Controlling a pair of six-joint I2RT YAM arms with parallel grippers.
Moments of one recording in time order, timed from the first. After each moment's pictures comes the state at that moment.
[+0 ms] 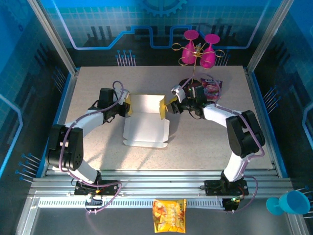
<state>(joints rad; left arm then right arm) -0.11 1.58 0.90 -0.08 0.33 0.07 0.35 1.77 1.07 0.07 -0.61 -0.16</state>
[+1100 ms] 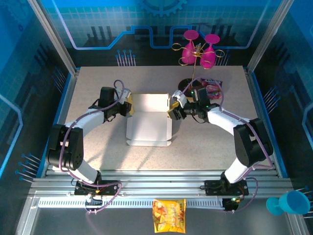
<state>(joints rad) -0.12 1.58 0.93 -0.11 0.35 0.07 0.36 1.65 1.01 -0.07 -0.66 -0.27</state>
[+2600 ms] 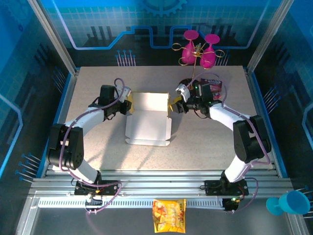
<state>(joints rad) -0.12 1.59 0.96 -0.13 0.35 0.10 0.30 1.70 1.06 -0.03 -0.68 -0.25</state>
